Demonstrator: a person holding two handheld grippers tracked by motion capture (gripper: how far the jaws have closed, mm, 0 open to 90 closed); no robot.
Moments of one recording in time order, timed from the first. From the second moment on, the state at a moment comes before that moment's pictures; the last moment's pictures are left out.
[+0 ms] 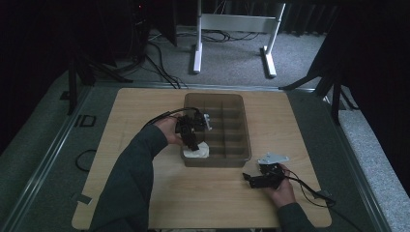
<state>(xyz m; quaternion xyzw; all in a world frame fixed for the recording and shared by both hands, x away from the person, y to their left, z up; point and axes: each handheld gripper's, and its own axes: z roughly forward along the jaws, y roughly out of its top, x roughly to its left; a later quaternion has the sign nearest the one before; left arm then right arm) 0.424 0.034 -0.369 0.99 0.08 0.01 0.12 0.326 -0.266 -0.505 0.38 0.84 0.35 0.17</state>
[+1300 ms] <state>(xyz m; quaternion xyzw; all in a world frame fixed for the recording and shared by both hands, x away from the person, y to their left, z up) 0.427 0.017 -0.384 0.99 0.07 0.02 0.09 0.326 -0.266 -0.505 0.38 0.84 0.35 0.17</state>
